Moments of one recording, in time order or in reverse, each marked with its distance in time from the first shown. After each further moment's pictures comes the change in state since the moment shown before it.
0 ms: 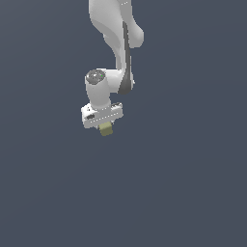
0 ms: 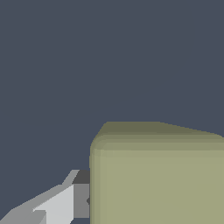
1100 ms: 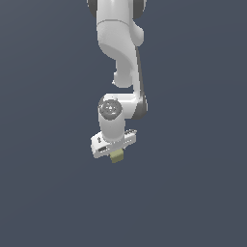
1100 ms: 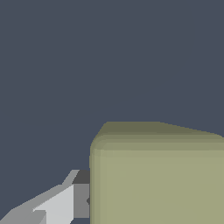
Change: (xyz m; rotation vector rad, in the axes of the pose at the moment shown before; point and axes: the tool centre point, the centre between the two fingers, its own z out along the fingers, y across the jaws) arm 0.150 0.001 0.027 0.000 0.000 -0.001
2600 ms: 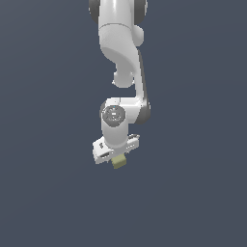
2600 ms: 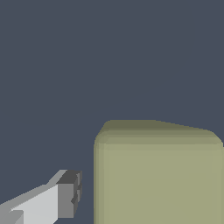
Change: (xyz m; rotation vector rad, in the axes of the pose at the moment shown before) arm 0.027 0.000 0.000 0.000 -0.001 0.001
